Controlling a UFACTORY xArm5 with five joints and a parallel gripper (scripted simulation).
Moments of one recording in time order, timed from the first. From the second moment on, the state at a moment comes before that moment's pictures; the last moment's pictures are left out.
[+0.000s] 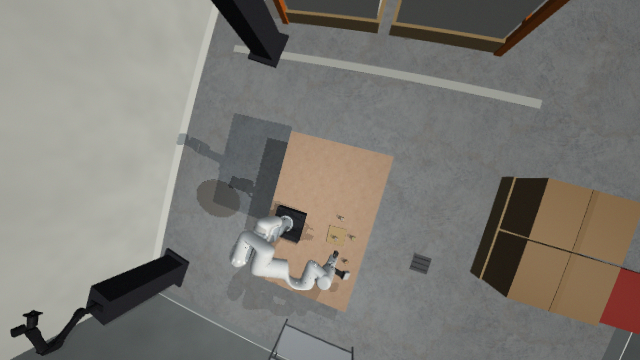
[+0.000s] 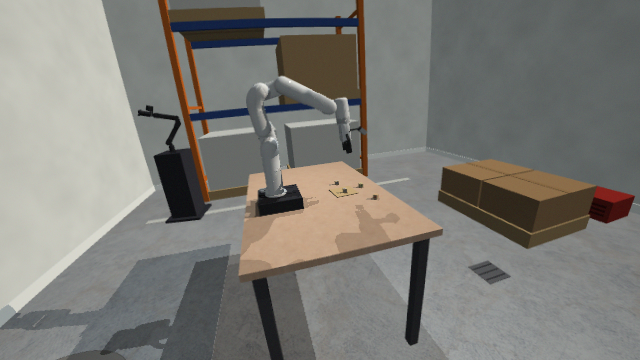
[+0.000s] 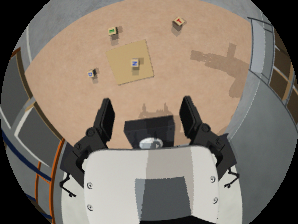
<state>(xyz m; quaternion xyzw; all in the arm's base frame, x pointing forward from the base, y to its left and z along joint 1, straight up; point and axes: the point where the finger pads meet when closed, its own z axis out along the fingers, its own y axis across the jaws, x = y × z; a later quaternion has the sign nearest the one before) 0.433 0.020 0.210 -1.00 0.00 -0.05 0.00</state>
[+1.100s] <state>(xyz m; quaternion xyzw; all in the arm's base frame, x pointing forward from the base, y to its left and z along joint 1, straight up) 0.578 0.103 0.094 -1.00 -0.06 -0.05 0.01</state>
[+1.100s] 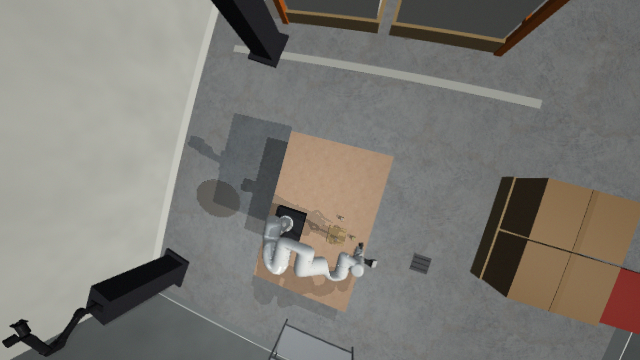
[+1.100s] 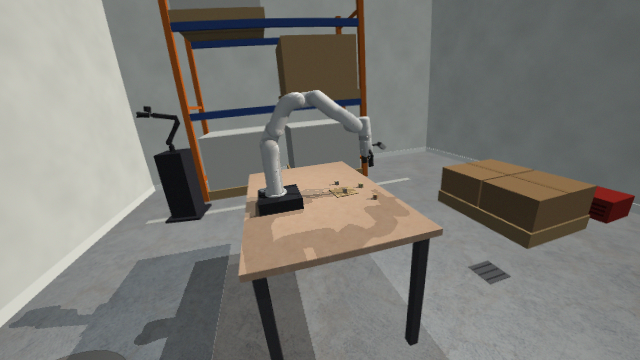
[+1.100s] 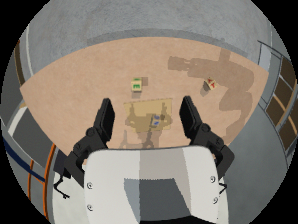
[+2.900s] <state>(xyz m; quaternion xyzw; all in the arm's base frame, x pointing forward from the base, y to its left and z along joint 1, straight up) 0.608 0.129 0.047 -1.00 -0.07 -0.06 0.01</state>
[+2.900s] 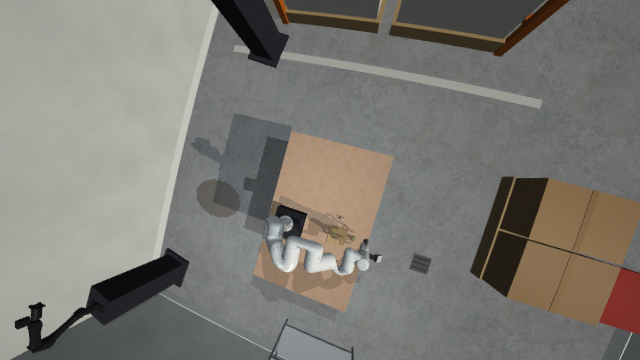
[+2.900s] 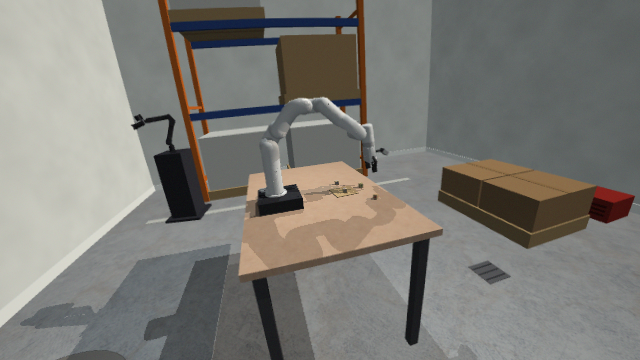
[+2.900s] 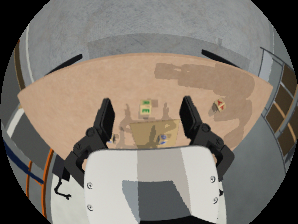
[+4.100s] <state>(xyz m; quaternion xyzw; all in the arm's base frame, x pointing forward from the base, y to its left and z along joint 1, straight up) 0.529 0.089 0.041 -0.97 -0.07 -0.24 0.02</state>
